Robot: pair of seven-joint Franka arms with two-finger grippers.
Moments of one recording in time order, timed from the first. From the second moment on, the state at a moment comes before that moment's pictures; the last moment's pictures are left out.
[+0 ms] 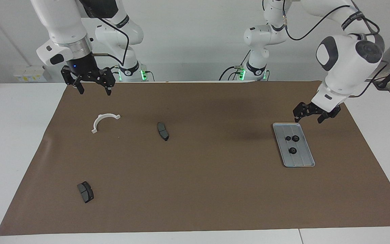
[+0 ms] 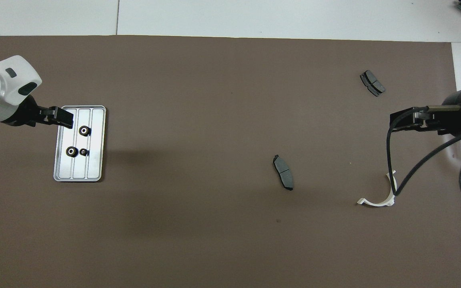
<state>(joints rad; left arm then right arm) 0.10 0.16 -0.13 -1.79 0.01 1.93 0.08 -0.01 -0.03 0.10 -1.60 -0.03 1.61 0.17</state>
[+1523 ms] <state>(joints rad) 0.13 0.36 -0.13 -1.90 0.01 2.23 0.11 0.00 -0.03 0.11 -1.63 -0.02 1.60 0.17</state>
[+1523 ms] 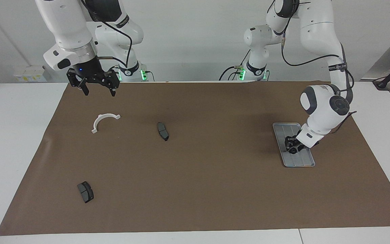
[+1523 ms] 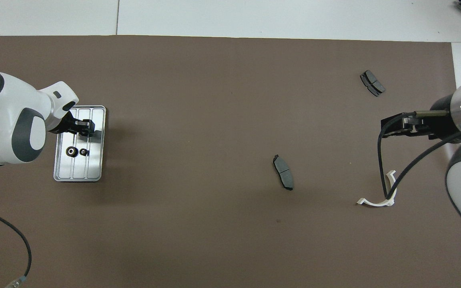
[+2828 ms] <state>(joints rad) 0.05 0.37 -0.14 -1.80 0.01 2.20 0.01 0.00 -0.03 0.11 -1.63 -0.02 1.60 0.17</state>
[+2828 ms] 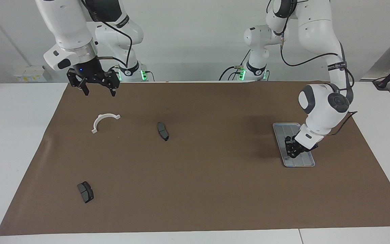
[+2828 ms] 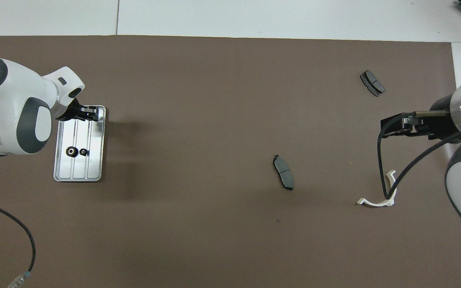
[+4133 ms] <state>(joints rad) -0.50 0.46 -0.15 -1.78 0.01 2.27 -0.62 -0.01 -0.03 0.09 -1.63 -0.02 1.60 0.17</state>
